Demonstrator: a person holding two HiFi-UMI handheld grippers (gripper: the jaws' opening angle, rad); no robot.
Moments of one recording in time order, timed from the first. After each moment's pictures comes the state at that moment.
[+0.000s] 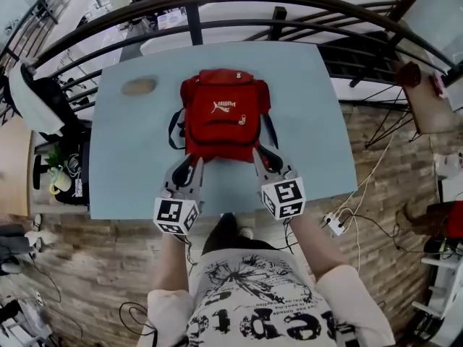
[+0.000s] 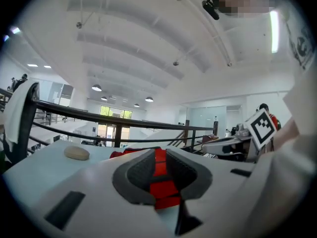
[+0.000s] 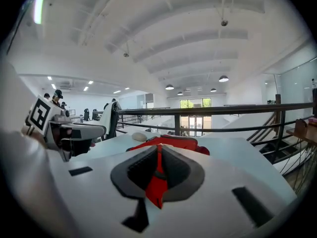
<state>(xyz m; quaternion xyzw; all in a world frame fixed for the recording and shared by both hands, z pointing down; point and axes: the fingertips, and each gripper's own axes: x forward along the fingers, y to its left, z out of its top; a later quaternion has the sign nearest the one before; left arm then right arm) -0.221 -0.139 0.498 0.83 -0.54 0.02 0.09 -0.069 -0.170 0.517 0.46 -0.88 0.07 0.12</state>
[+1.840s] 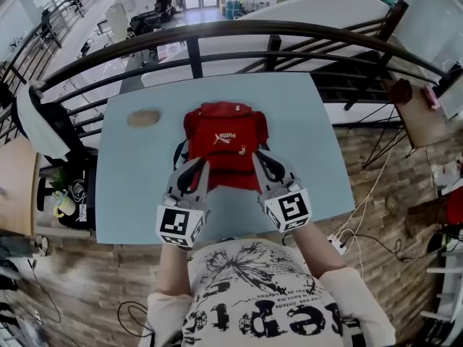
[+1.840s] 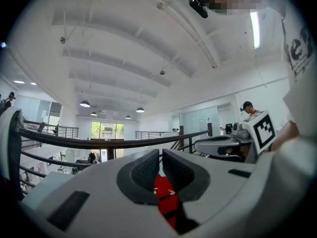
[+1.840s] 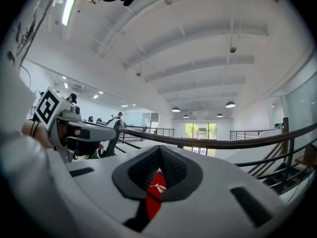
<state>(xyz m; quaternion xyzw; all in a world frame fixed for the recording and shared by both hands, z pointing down) -0.200 -0.168 0.384 0.86 -0.51 0.01 -0.01 -0.089 -0.187 0.392 0.44 -0.90 -0.05 0.03</state>
